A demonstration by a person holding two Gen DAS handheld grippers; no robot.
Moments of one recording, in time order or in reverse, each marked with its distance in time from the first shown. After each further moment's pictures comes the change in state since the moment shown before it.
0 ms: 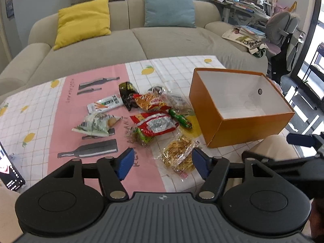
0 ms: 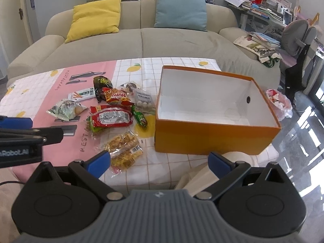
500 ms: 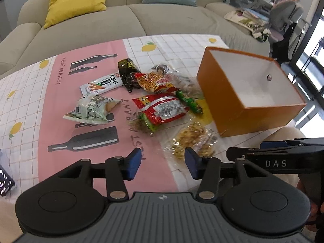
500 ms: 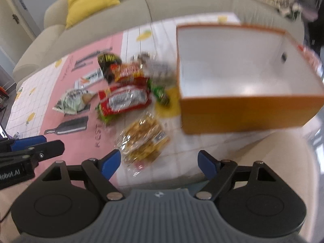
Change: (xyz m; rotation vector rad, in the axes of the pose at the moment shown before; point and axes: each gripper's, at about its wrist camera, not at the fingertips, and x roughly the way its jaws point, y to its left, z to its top) left arm 0.060 0.040 0.008 -0.006 0.135 -0.051; right arm 0.094 0.007 0.018 0.175 0.272 0.159
